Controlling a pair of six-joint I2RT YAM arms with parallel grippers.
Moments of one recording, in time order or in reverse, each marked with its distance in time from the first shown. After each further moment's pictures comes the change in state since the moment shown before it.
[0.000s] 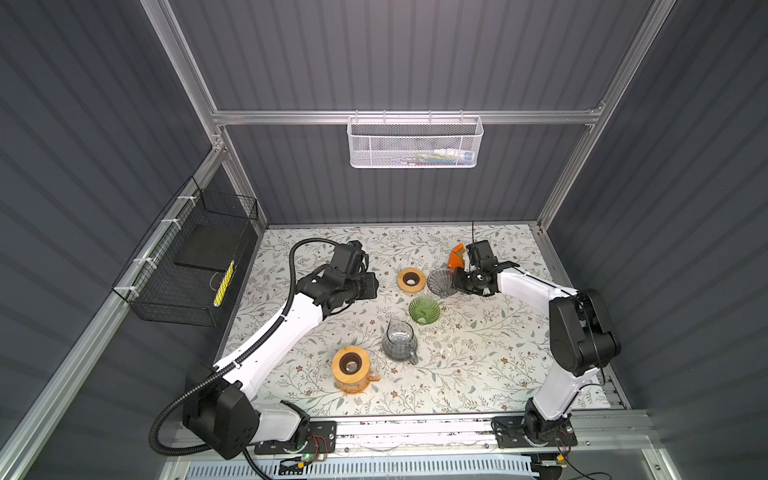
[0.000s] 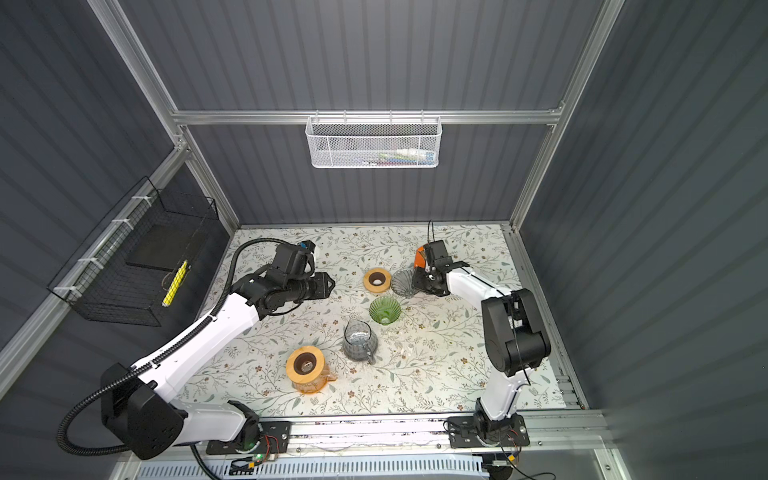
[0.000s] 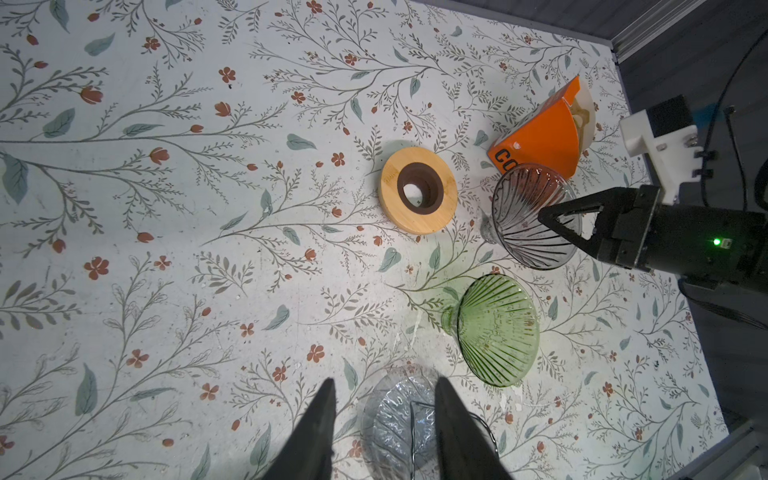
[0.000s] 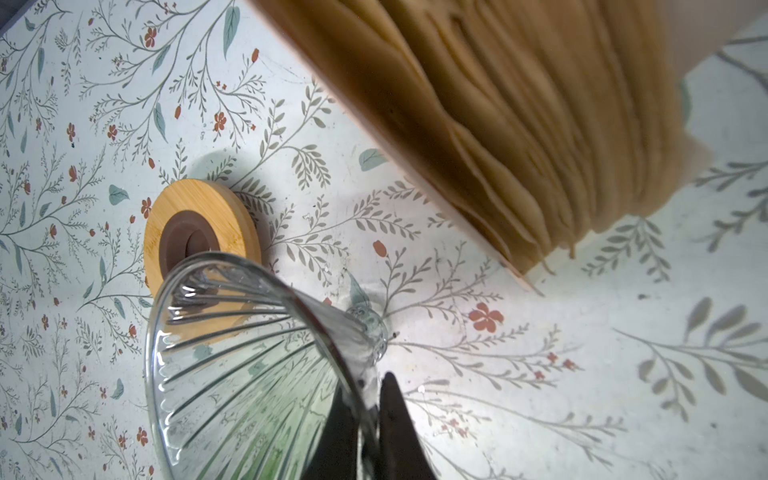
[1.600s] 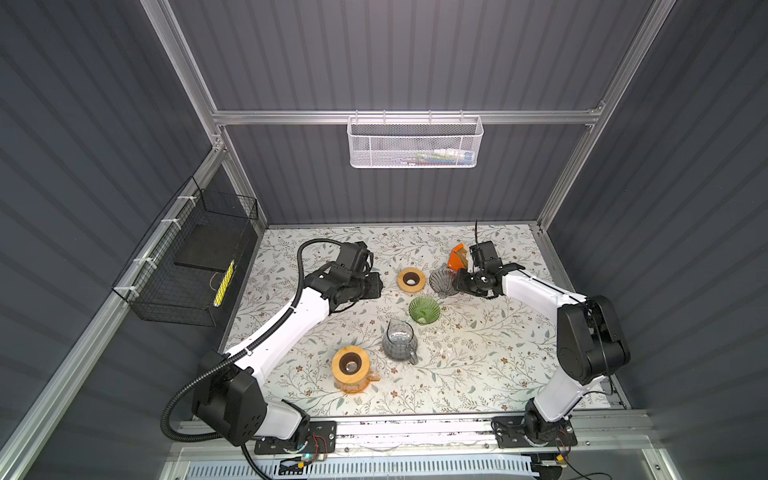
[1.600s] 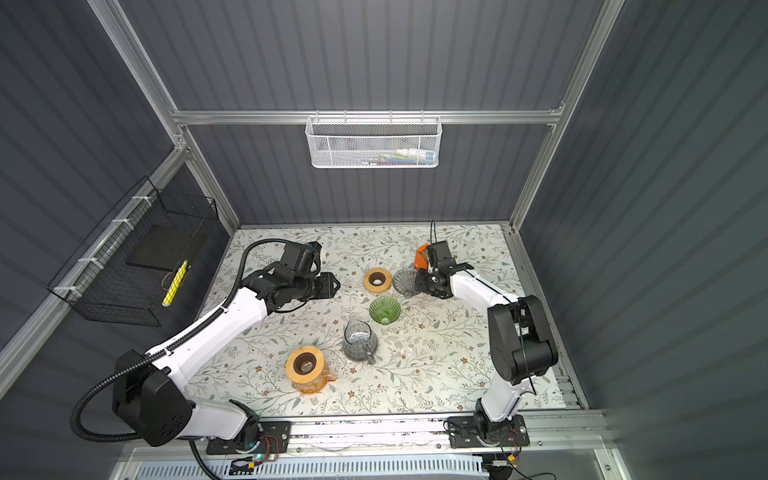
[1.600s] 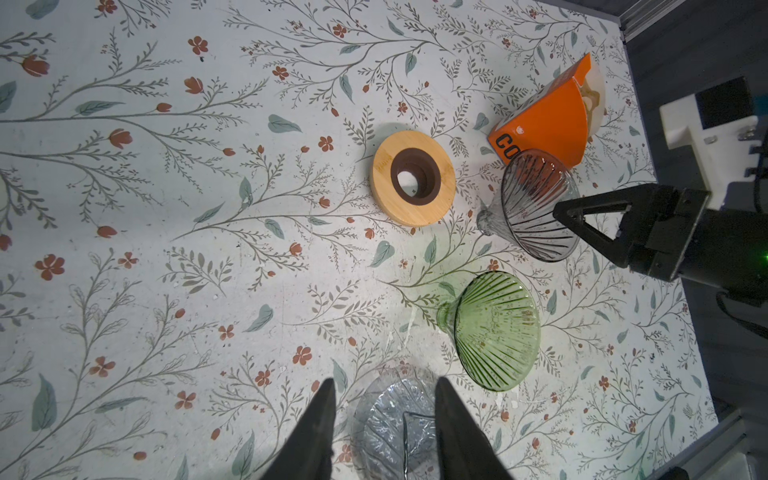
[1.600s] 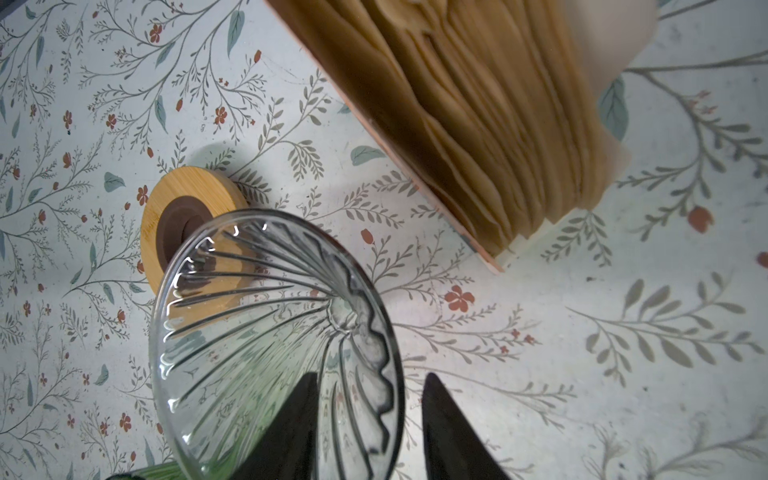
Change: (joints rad) left arm 0.000 0.072 0.017 0.011 0.043 -0.003; right arm -0.005 -0.050 -0.031 -0.011 0.031 -0.041
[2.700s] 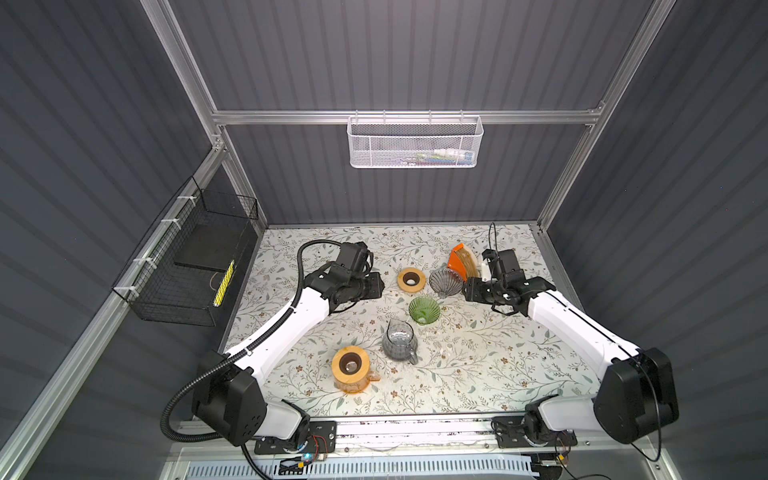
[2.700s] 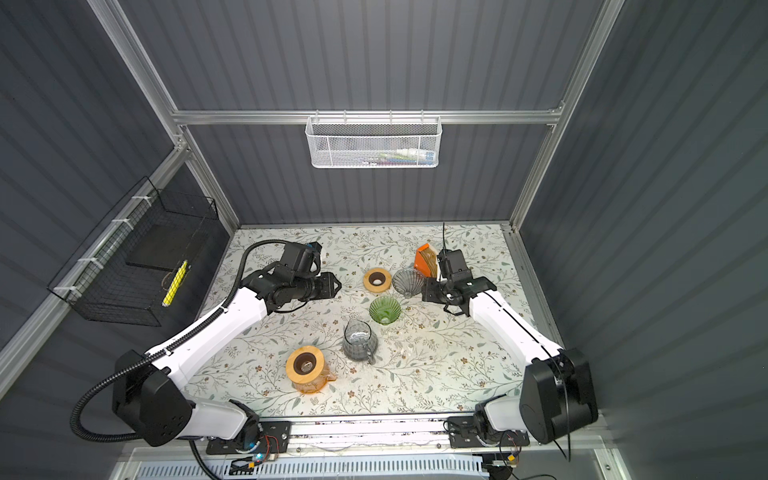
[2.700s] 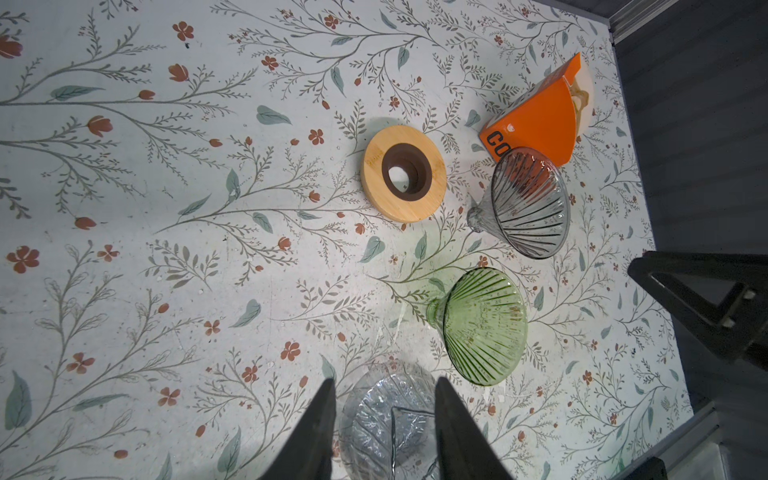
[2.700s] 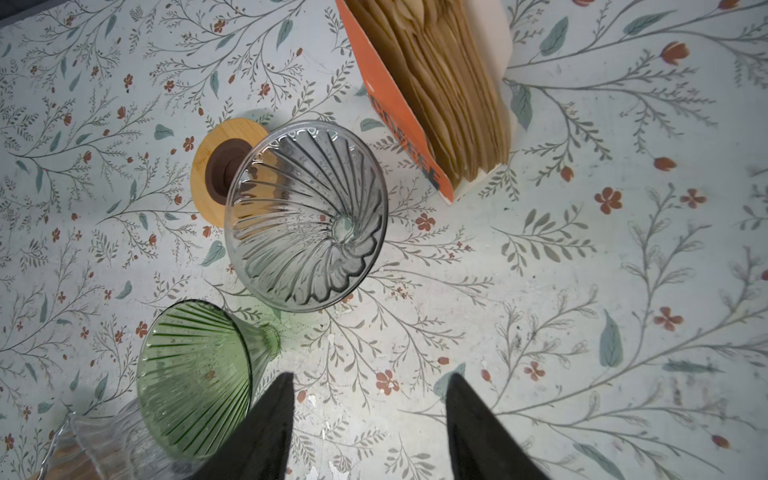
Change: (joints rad) left arm 0.000 0.002 0.002 0.003 0.028 -0.026; right arm 0.016 -0.327 -0.143 -0.125 0.055 -0.097
